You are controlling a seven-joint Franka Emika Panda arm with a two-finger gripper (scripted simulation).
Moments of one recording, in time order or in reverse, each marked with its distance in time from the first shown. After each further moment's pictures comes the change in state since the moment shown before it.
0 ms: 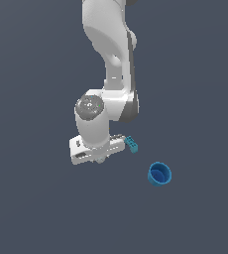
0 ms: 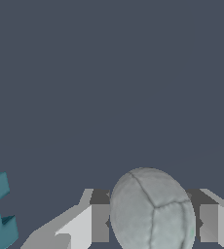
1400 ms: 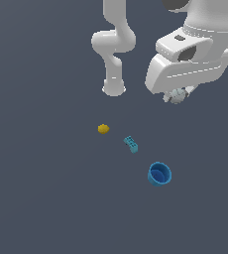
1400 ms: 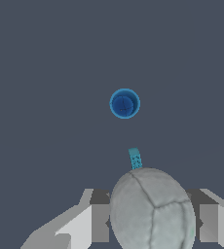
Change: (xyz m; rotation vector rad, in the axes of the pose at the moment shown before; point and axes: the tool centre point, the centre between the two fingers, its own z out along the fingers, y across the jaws) arm 0.013 -0.240 -0.266 -0.003 0.002 -0.002
